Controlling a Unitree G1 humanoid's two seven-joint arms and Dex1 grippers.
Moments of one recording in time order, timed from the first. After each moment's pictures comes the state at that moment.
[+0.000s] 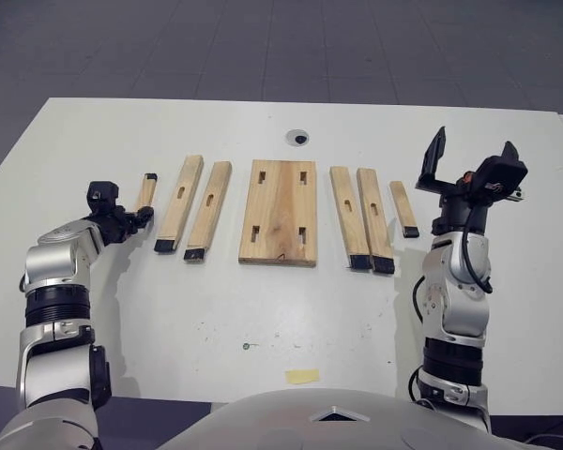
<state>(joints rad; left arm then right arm) -0.36 0.62 0.22 0.45 -0.23 0.70 -0.44 -0.08 -0.03 -0.17 -0.27 0.05 0.03 -0.13</state>
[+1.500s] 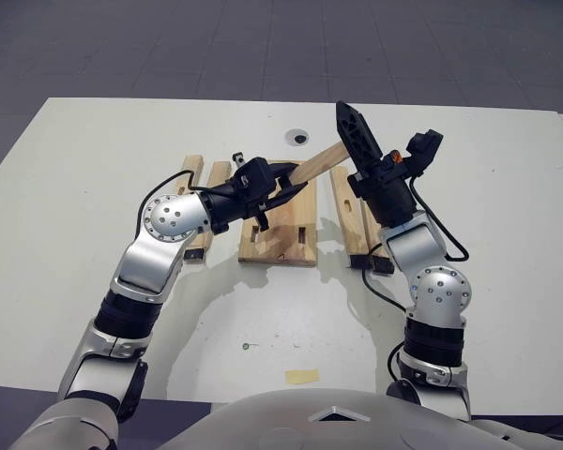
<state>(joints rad) -0.35 0.45 -0.25 -0.20 -0.16 0.18 -0.73 -0.21 0.07 -0.13 -0.31 1.09 0.52 0.24</state>
